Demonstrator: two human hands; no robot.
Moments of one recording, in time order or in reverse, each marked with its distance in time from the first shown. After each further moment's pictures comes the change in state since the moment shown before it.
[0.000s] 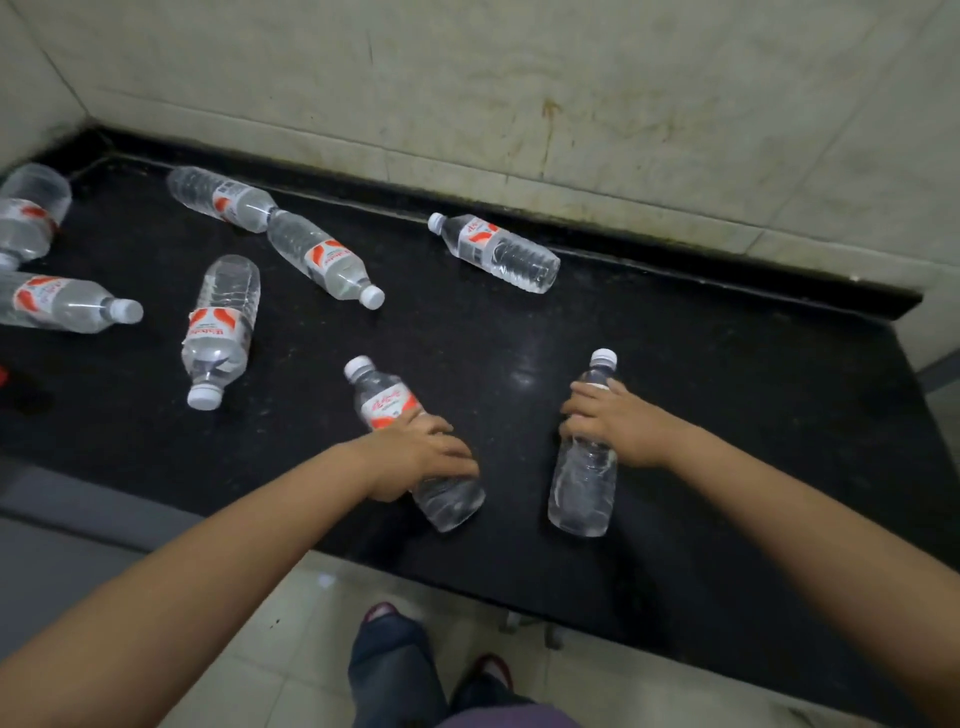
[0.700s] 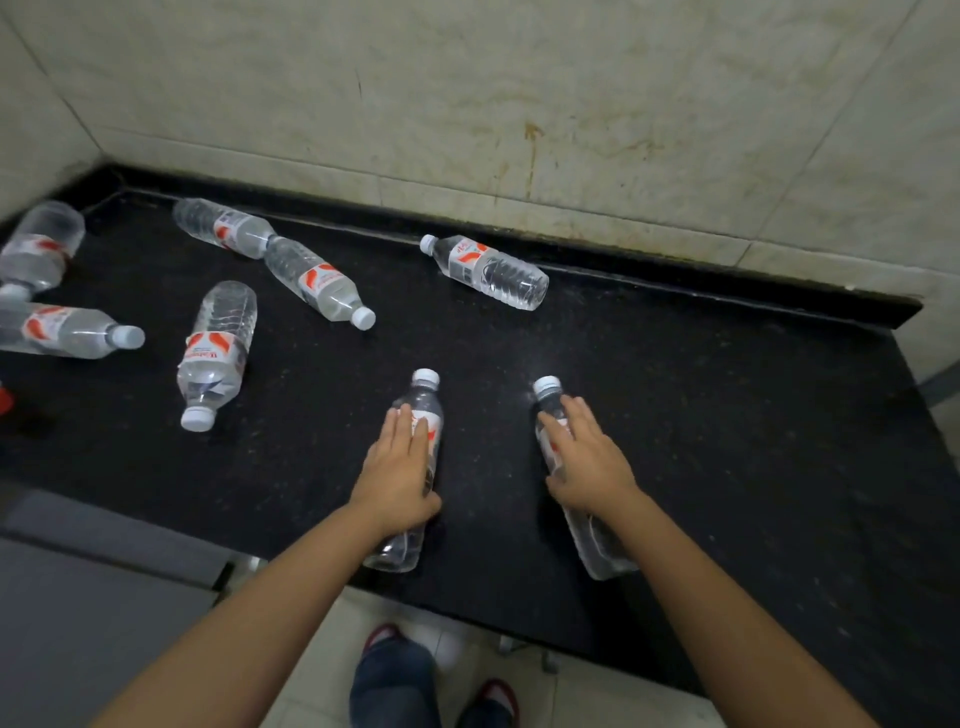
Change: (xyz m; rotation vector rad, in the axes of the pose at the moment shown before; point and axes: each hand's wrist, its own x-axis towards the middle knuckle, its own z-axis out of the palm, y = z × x) left_hand 0.022 0.035 0.017 -0.441 0.311 -0.643; right_hand 0.004 -0.046 0.020 0.502 0.255 0.436
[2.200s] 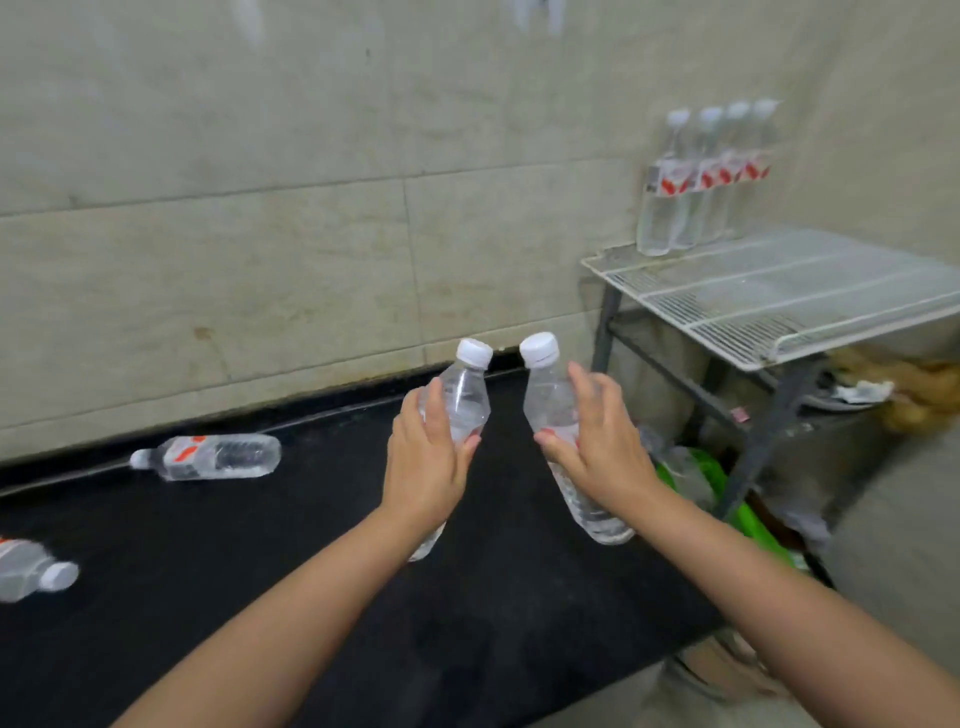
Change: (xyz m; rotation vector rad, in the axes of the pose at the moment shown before) left_hand -0.028 0.304 -0.059 -0.265 0.548 0.692; right_hand -0.216 0.141 -0.136 0.169 0.915 0.293
